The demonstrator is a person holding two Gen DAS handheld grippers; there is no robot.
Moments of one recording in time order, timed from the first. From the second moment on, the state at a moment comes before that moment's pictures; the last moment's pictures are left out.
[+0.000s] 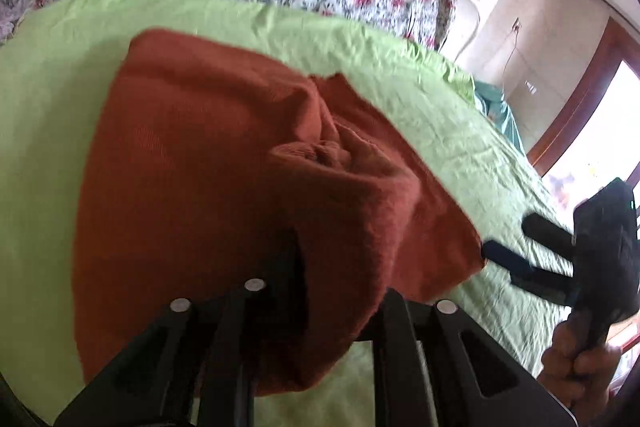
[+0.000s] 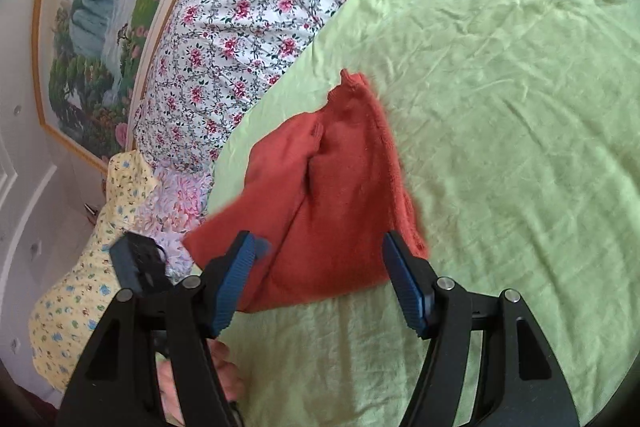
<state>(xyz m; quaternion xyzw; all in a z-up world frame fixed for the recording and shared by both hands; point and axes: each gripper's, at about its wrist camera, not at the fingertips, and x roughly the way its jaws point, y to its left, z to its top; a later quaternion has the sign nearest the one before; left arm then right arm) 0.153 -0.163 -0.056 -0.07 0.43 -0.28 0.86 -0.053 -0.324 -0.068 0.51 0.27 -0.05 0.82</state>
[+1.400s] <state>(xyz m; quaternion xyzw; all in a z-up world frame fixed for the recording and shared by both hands) 0.225 -0.061 -0.064 -0.19 0.49 -0.23 0.82 0.119 -0.339 -0.068 0.42 0.37 0.05 0.82</state>
